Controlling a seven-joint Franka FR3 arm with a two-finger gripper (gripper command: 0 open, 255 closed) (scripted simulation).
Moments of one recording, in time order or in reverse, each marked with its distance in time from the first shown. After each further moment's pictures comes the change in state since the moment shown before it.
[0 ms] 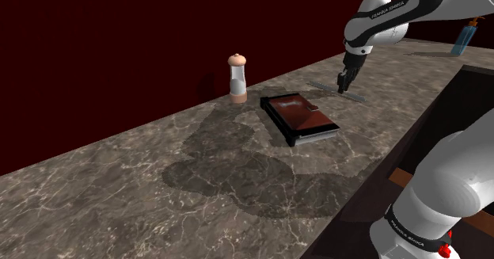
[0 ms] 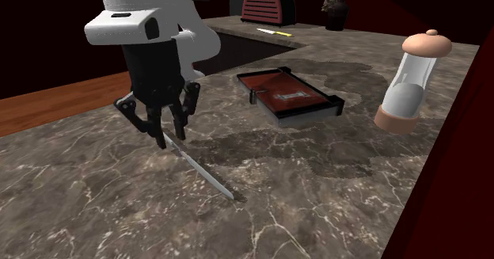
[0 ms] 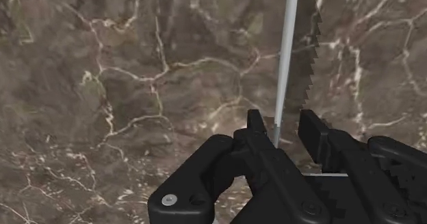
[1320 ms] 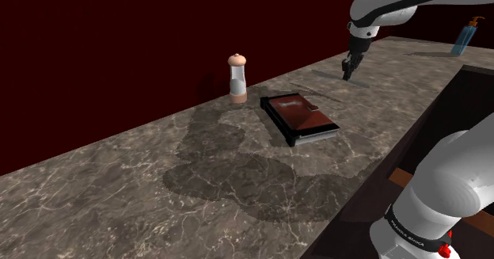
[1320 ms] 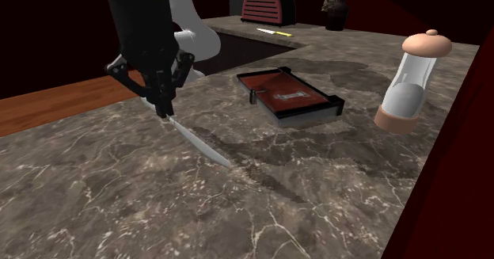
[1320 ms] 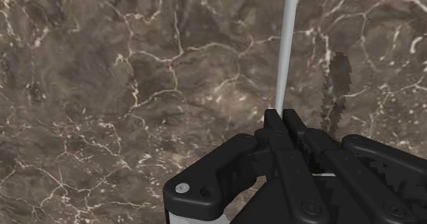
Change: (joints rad) arm 0.000 -0.045 0.025 0.111 -0.007 -0.153 0.011
